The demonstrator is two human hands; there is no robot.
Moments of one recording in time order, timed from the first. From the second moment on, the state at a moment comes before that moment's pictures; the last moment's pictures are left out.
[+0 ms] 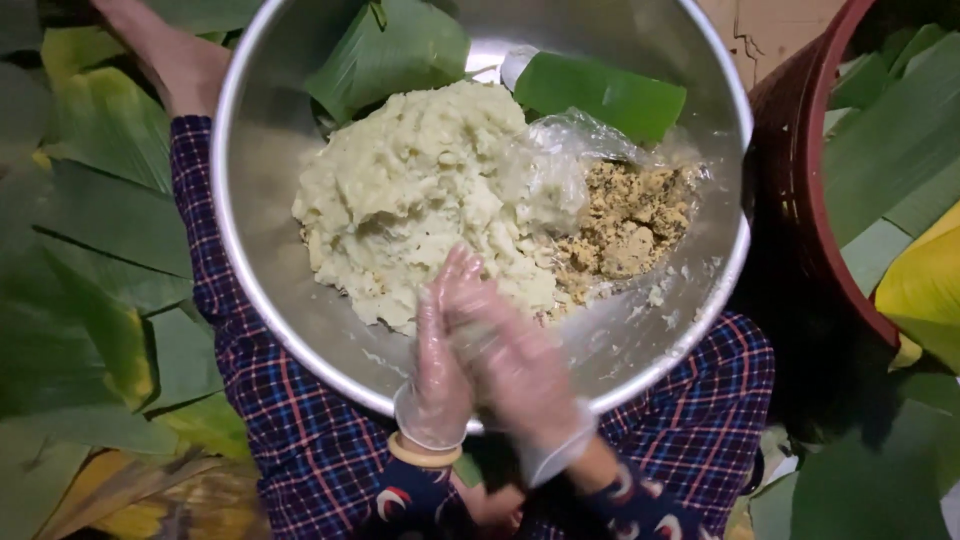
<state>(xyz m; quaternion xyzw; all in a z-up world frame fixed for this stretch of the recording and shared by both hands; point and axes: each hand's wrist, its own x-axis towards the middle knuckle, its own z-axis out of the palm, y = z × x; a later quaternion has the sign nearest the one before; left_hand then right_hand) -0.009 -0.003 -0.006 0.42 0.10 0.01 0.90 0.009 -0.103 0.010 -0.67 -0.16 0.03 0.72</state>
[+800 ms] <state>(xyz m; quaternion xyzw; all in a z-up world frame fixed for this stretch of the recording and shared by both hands) -0.016 -0.008 0.000 0.39 0.09 -0.02 0.92 0.001 -0.091 0.008 -0.79 -0.27 0.14 0.53</state>
